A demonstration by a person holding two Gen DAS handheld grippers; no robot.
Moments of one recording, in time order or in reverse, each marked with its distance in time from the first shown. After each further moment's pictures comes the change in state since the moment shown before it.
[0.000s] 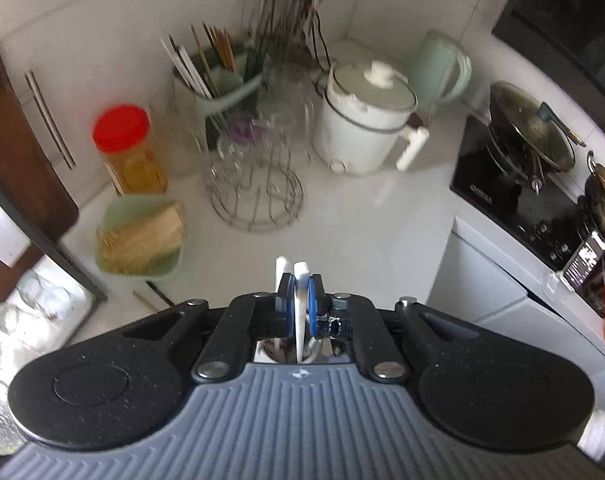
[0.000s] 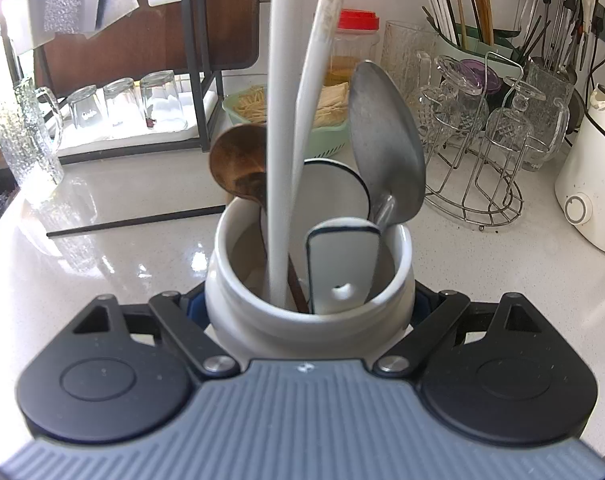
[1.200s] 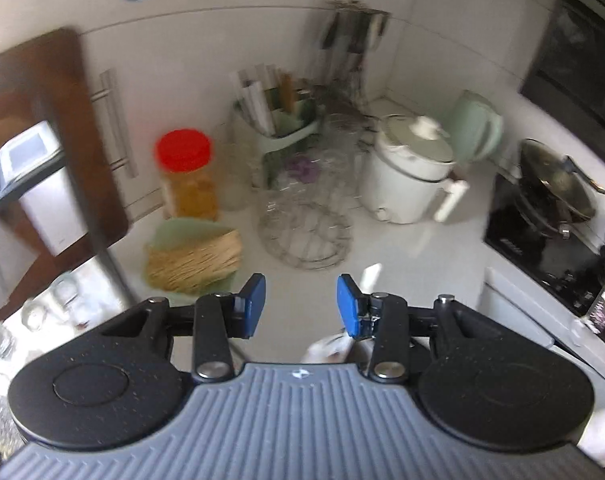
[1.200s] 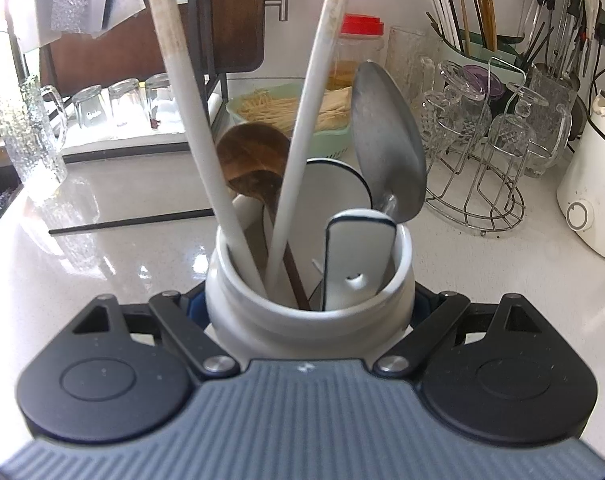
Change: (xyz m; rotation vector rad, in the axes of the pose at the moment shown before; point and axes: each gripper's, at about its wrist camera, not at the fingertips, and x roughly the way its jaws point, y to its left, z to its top) left arm -0.020 0.058 -0.051 -0.090 -0.229 0.090; right arm -0.002 0.001 -0.004 -0.019 -0.016 0.011
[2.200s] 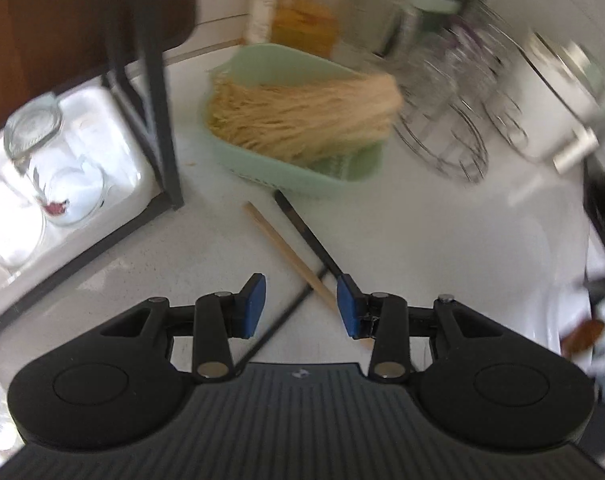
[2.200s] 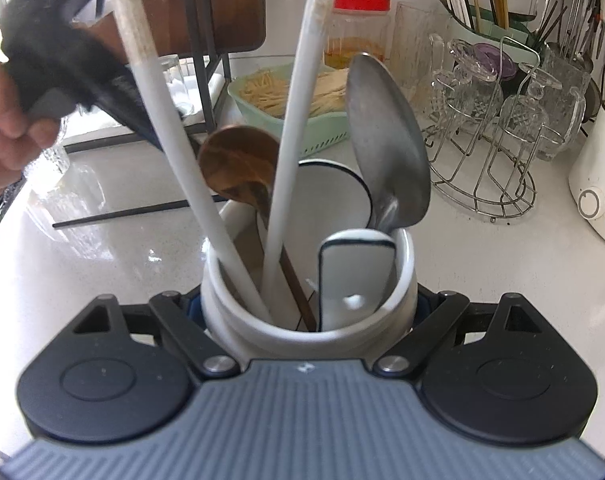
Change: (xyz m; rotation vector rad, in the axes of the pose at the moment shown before) left arm 0.189 0.130 -0.085 -0.229 0.246 0.050; right arm 0.013 -0.007 0.013 0.014 0.102 0.029
